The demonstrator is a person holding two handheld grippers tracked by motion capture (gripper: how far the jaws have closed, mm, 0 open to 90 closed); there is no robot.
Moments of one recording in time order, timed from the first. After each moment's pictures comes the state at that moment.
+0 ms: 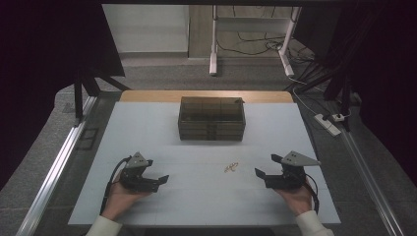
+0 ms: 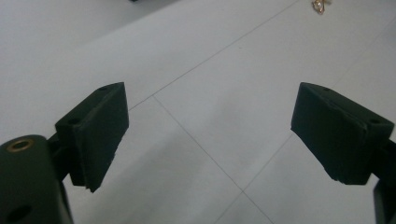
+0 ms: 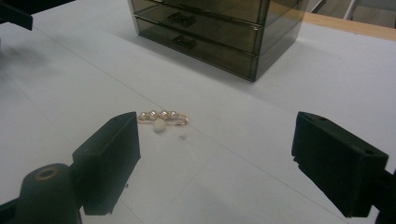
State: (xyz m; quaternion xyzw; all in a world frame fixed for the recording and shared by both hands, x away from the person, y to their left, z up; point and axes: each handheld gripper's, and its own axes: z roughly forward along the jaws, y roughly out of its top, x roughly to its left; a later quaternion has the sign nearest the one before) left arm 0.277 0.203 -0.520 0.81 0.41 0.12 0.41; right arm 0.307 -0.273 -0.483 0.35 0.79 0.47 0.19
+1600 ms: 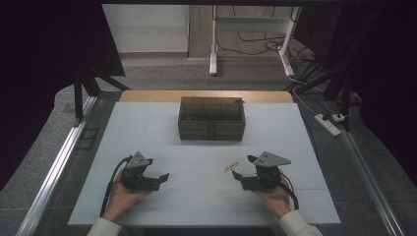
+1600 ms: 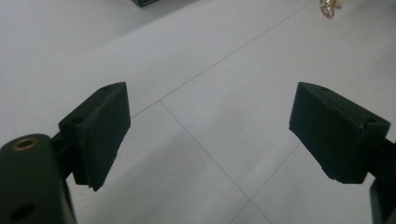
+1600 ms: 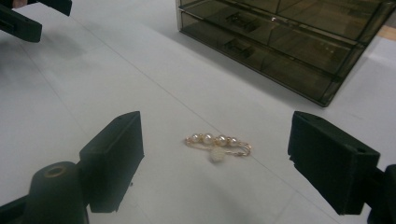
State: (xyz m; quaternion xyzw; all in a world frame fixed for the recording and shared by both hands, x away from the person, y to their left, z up) left arm 0.277 0.199 -0.521 0.81 0.41 0.13 0.40; right arm 0.306 -0.209 -0.492 0.30 0.82 0.46 0.18
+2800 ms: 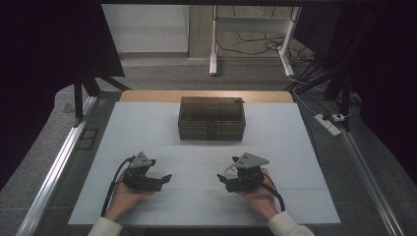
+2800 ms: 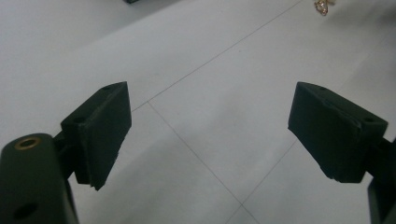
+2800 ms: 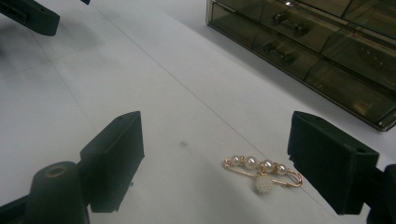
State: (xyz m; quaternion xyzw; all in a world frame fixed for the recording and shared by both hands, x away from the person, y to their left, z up) left arm 0.279 0.194 -0.523 0.81 0.41 0.12 0.40; right arm 0.305 -0.163 -0.498 0.26 0.84 0.43 0.18
